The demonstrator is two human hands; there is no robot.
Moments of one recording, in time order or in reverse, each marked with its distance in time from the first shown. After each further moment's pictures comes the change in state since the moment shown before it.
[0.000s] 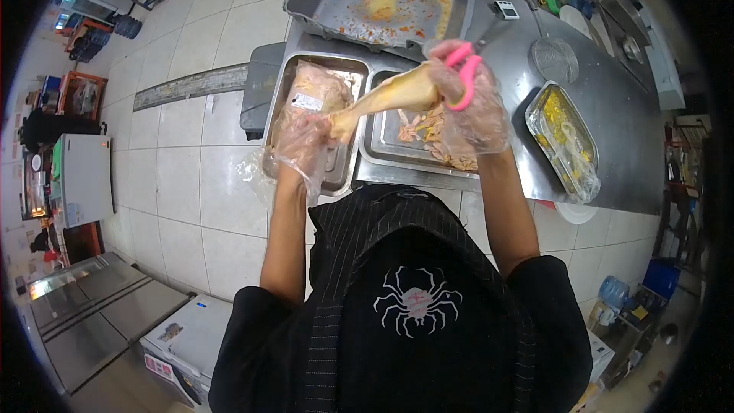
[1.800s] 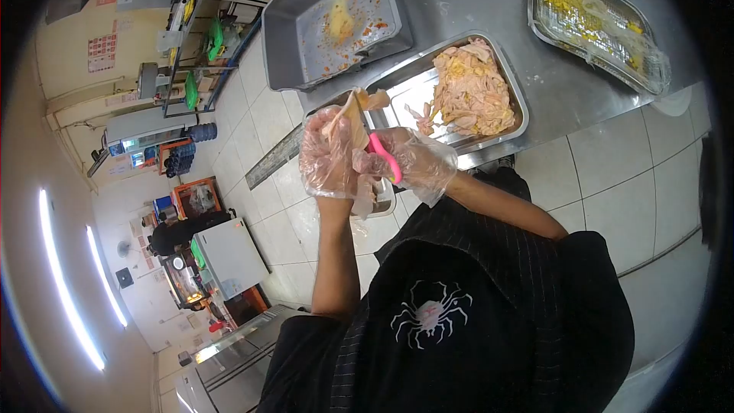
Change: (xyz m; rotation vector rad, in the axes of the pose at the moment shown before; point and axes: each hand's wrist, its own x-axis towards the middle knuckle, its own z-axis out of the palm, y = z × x) left_hand -0.004 0.032 0.165 0.407 -0.162 0.357; right_hand -0.071 0.076 -0.019 0.593 -0.050 0.139
